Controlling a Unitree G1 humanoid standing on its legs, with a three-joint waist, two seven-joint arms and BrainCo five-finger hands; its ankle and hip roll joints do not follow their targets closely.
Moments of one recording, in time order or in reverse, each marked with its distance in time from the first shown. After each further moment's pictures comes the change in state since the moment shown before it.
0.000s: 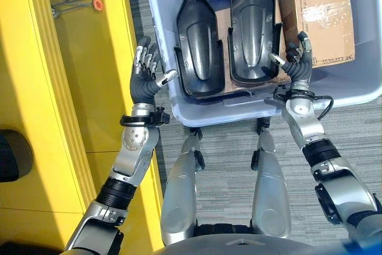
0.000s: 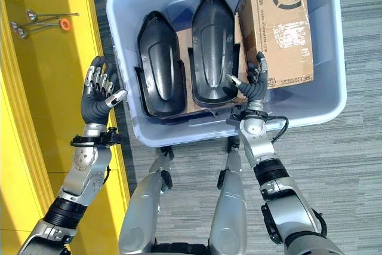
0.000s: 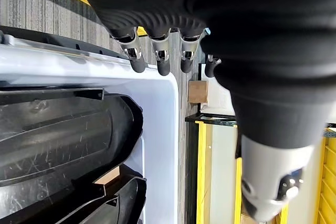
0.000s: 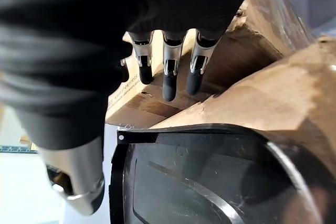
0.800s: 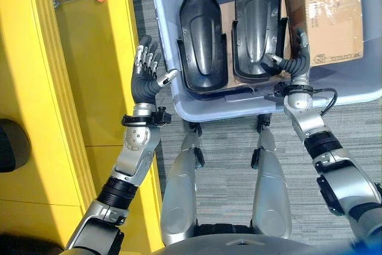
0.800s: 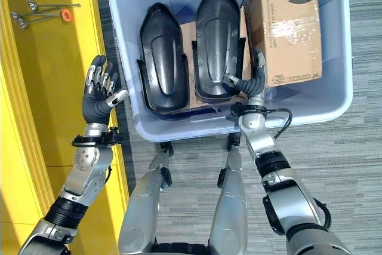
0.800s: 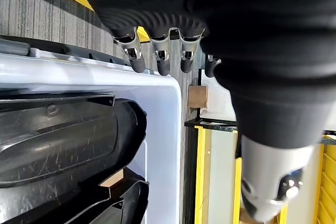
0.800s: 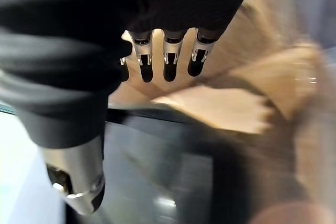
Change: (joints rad) left arm -0.003 0.000 -0.018 0.000 0.001 -0.017 0.020; right arm -0.039 -0.023 0.044 0.118 -0.116 0.076 -0.020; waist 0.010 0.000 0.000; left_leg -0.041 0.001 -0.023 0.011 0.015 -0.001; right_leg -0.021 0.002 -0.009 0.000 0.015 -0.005
